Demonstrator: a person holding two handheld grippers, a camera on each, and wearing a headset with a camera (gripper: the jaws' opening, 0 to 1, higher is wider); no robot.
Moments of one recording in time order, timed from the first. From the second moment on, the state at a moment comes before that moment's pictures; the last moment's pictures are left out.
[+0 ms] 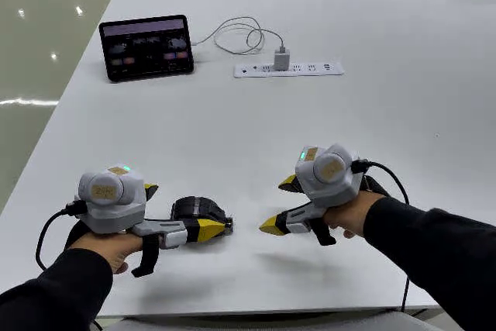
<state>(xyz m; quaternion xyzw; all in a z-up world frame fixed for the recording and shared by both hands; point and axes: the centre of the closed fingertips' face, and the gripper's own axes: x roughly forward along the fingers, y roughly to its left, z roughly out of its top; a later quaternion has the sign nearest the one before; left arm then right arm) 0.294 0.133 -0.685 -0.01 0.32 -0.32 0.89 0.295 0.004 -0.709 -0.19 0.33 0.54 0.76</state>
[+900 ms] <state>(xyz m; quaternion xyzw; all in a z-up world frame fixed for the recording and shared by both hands) 0.278 0.171 -0.683 0.03 0.32 -0.32 0.89 0.293 -0.098 -0.696 -0.16 0.31 0.46 0.82</state>
